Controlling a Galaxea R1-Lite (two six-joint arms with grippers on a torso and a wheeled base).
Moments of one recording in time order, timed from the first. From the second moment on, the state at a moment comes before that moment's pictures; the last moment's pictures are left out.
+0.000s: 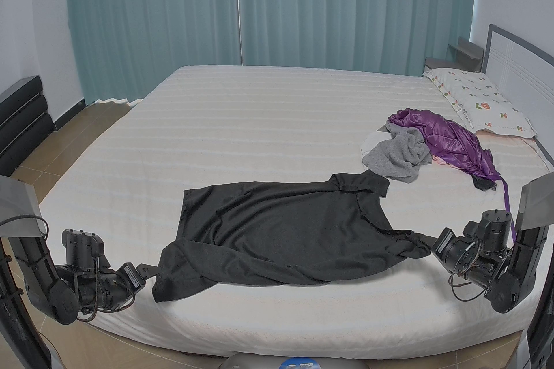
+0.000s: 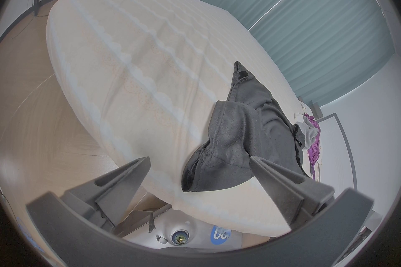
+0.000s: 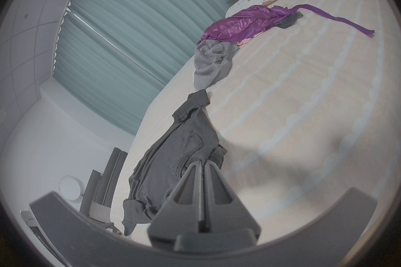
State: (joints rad) left arm -0.02 2.02 -0.15 -1.07 -0.17 -0.74; right arm 0.15 2.15 -0.16 -1.55 0.11 0.82
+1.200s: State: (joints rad) left arm -0.02 2.01 -0.15 -1.07 -0.16 -0.74; right arm 0.15 1.97 -0.08 -1.29 0.24 0.63
